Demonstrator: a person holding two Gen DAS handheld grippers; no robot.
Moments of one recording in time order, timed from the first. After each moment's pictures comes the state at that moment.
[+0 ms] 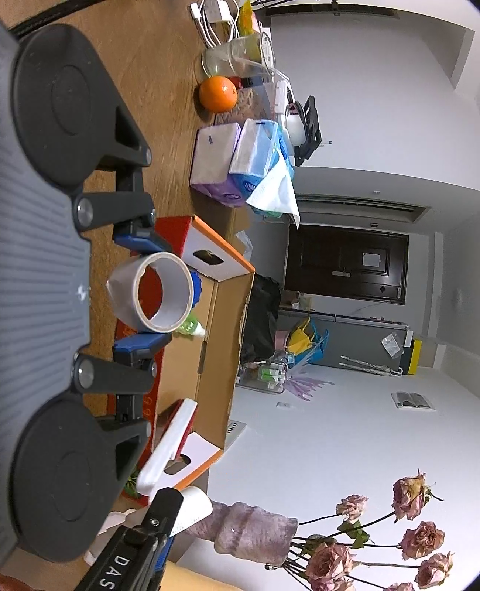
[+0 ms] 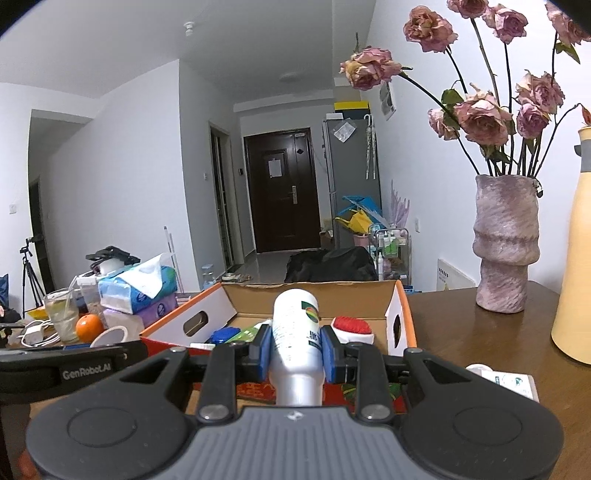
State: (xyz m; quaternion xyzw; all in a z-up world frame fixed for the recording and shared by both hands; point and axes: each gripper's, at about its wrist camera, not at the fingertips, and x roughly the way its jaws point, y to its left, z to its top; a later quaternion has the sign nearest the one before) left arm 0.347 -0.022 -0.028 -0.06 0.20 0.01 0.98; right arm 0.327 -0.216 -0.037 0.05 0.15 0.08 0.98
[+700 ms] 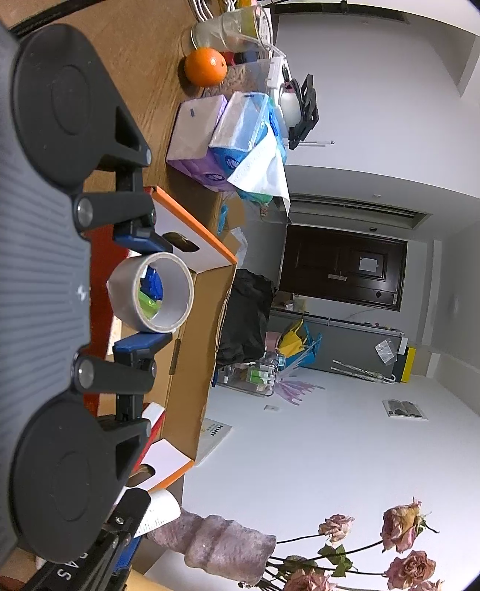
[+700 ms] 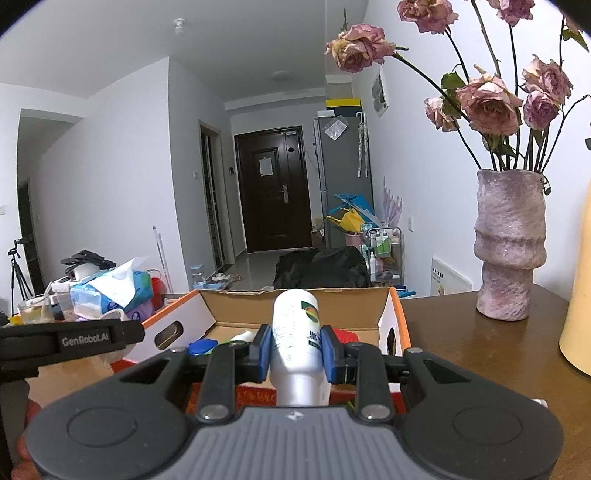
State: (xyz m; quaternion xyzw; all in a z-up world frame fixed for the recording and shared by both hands) left arm 0.409 -0.024 -0.026 -0.08 0.19 0.01 0.98; right arm 0.377 -0.222 -0.044 0.05 0.15 0.07 0.99
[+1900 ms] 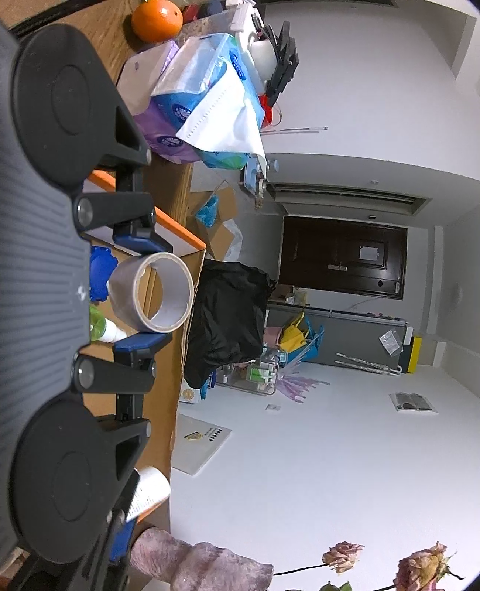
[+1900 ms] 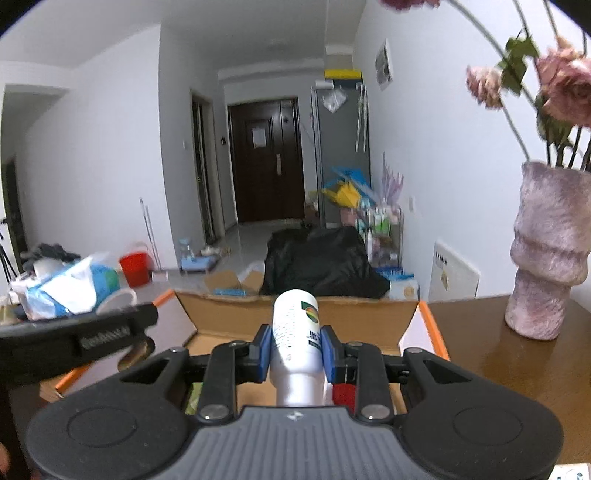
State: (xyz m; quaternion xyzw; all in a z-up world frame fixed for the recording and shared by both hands) left arm 0.508 -0.023 -0.026 -0.05 0.19 0.00 0.98; right arm 0.488 -0.196 -0.040 0.03 0.21 0.05 0.98
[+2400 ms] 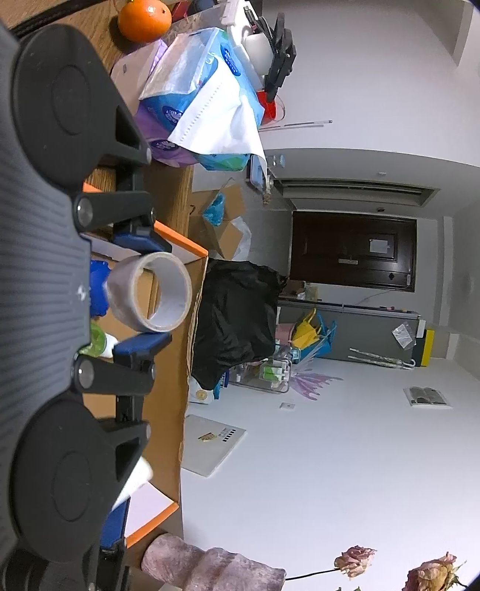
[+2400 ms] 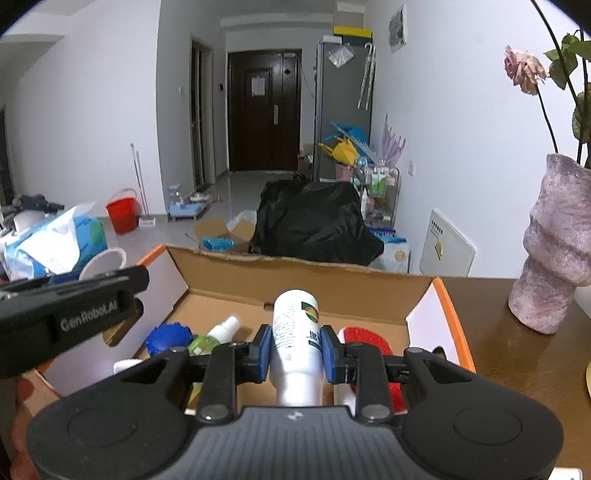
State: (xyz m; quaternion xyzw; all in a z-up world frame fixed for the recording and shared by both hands) left arm 0.521 -0.010 -0.025 -0.04 0.21 -0.01 0.98; right arm 0.517 -0.166 -0.043 -0.01 0.29 0.03 0.96
